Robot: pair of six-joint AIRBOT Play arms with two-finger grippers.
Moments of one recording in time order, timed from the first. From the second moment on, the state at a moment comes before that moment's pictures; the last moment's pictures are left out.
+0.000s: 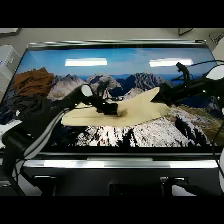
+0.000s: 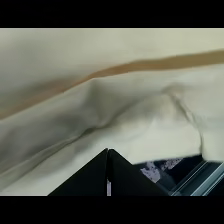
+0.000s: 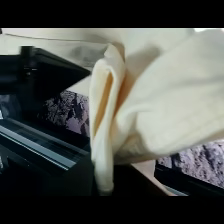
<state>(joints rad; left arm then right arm) -0.53 -1.91 1.62 0.84 -1.08 -1.53 -0.11 -1.35 1.41 -0.85 1.53 1.53</state>
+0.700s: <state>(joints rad) -0.80 -2.02 1.62 0.28 -0.64 -1.51 -0.03 -1.21 1.49 -0.88 1.52 1.64</state>
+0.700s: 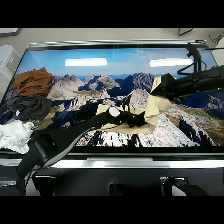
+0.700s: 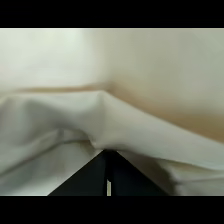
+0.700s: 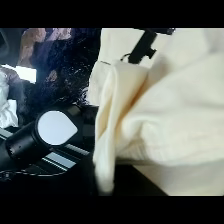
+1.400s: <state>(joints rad) -0.23 -1.52 1.62 0.71 -0.96 -1.44 0.30 -1.68 1.49 -0.73 1.19 1.59</state>
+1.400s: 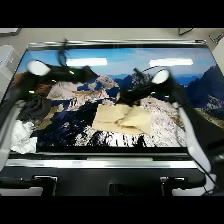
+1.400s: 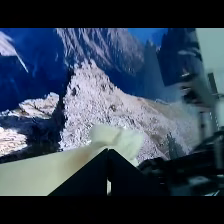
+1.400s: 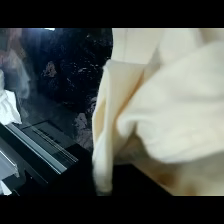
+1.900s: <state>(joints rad) -0.18 -1.30 1.62 0.75 -1.01 -1.39 0.24 -1.75 1.49 -0.65 1.18 1.59</state>
